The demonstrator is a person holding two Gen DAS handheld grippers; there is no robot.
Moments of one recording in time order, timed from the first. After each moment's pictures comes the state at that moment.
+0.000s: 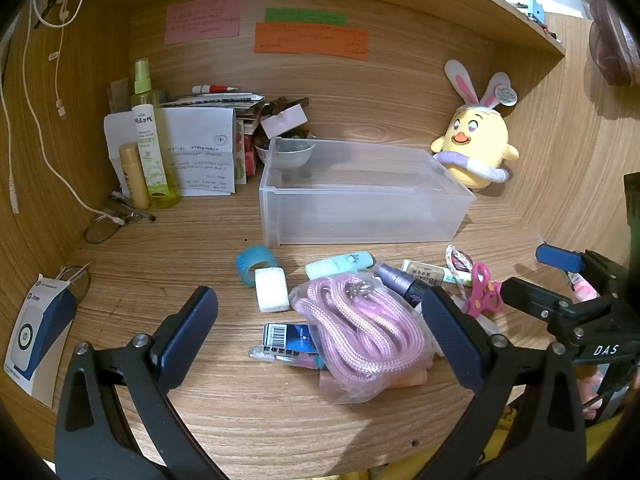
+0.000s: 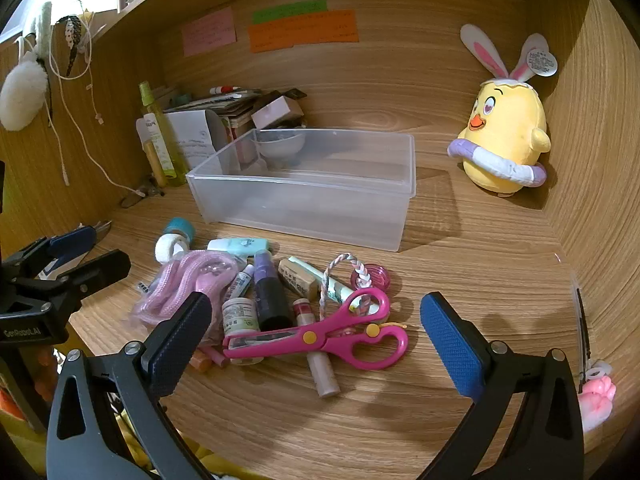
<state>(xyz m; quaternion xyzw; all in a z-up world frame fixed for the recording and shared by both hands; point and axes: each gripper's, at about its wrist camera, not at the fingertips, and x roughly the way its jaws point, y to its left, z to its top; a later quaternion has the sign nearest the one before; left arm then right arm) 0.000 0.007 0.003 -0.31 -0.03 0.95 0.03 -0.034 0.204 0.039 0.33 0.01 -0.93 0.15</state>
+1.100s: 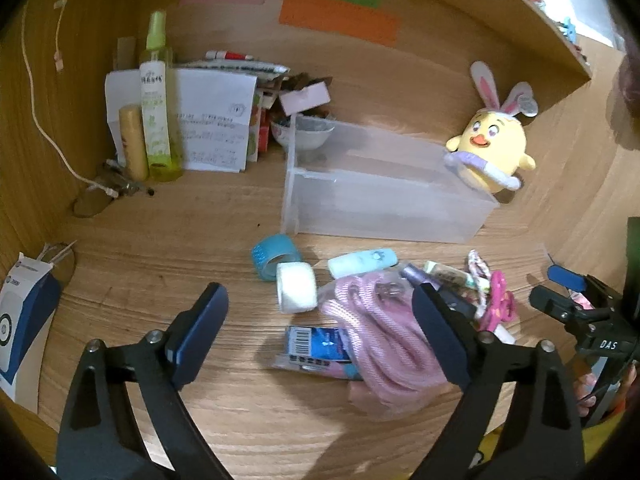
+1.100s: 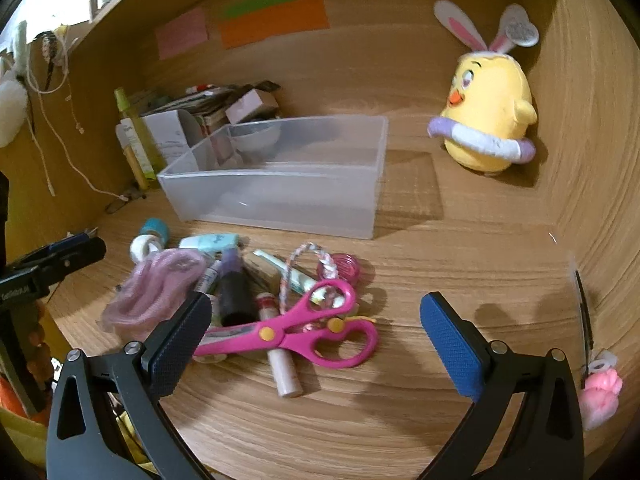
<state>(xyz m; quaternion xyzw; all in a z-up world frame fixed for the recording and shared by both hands) -0.022 -0.026 -0.015 -0.34 -0.09 0.93 0.04 -0.049 0.233 0.024 0.35 -0.02 -0.93 0.13</state>
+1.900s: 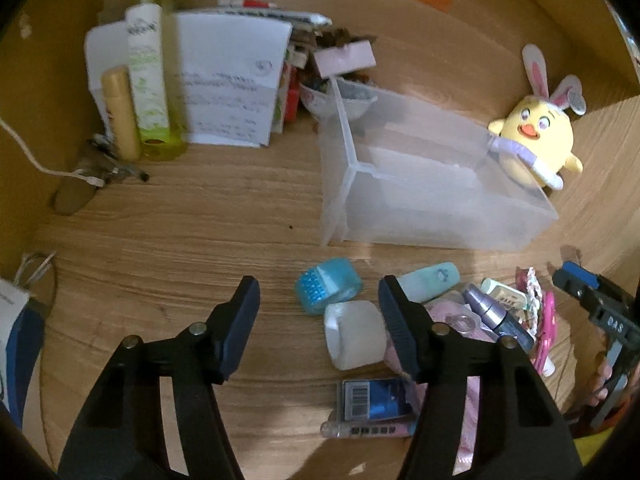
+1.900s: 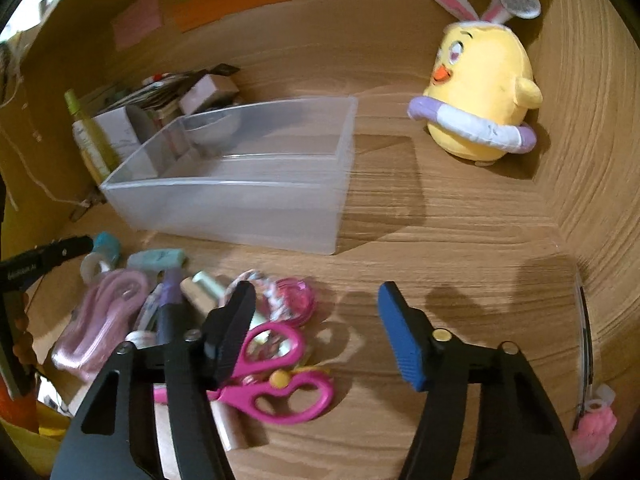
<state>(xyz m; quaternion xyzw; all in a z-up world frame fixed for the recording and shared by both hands) -0.097 -0.059 -0.037 -0.42 -0.10 0.90 0.03 -0.111 0.250 0.013 0.40 -0.02 -0.91 0.10</state>
